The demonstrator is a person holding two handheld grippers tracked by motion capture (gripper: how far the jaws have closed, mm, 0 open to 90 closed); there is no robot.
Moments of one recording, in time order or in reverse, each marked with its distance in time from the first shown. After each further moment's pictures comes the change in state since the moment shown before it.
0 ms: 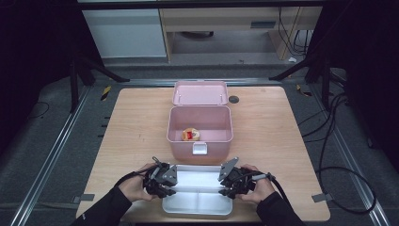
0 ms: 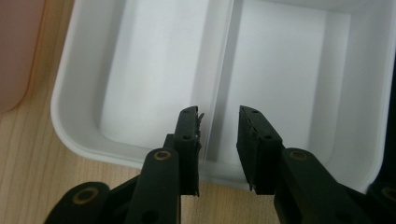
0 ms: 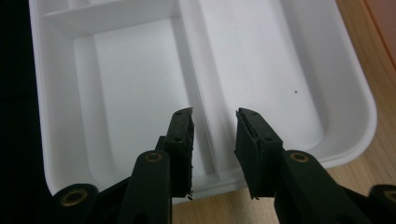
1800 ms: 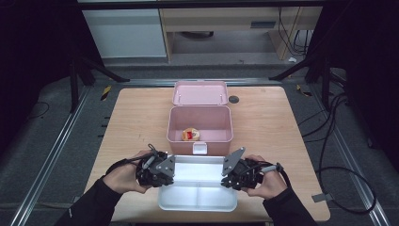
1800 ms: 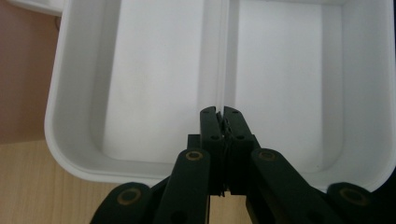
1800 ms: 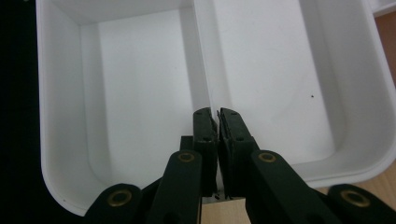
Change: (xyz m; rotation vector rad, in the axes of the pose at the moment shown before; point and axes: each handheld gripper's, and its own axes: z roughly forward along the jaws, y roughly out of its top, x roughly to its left) left arm -0.005 0.037 -0.084 -0.007 0.002 0.086; right arm 0.008 0.030 -0.070 -0.032 0.019 -0.109
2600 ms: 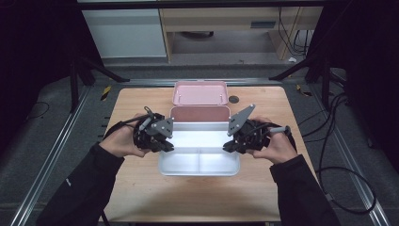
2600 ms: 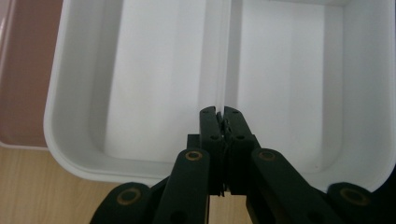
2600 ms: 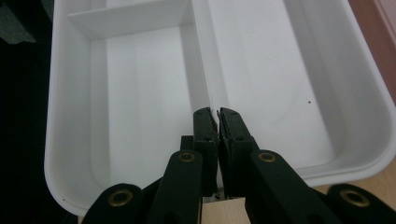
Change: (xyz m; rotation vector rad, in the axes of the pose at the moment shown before) left arm 0.071 0.023 -0.060 -0.056 0.050 0.020; right arm -0.063 0.039 -0.069 -0.077 -0.050 -0.028
